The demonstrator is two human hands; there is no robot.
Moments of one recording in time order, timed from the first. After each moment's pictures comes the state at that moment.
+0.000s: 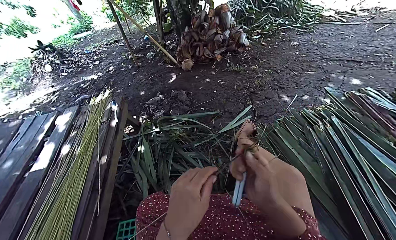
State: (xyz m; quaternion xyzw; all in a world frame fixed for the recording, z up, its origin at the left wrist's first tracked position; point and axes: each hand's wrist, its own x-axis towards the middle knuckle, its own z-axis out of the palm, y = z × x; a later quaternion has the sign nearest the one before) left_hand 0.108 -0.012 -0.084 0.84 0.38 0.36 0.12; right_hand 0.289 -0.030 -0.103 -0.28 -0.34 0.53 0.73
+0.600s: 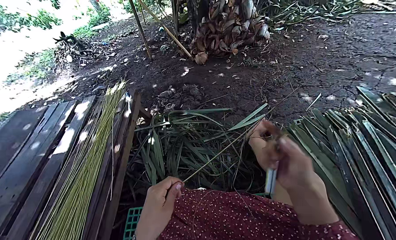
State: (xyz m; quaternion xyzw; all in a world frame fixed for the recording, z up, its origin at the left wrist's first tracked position) left_hand 0.013 -0.025 -0.100 0.75 0.49 0.34 0.28; right_hand 0.352 -0.012 -0.116 -0.34 -0.39 0.56 0.65
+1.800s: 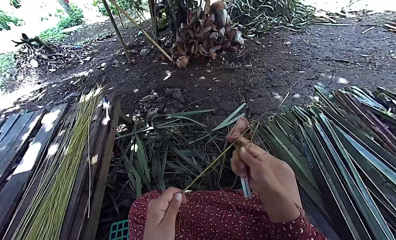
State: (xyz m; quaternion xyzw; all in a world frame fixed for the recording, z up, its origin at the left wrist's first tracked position) left_hand 0.062 -0.051 -0.089 0.68 0.45 0.39 0.43; right_hand 0.326 -0.030 -0.118 -0.33 -0.38 0.58 0.64
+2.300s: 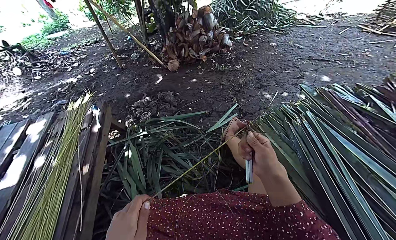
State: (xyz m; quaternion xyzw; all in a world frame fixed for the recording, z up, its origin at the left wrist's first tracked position) left_hand 0.007 -0.041 -0.069 0.79 0.55 0.16 0.21; right_hand 0.360 -0.008 -0.121 -0.37 -0.33 0.49 0.72
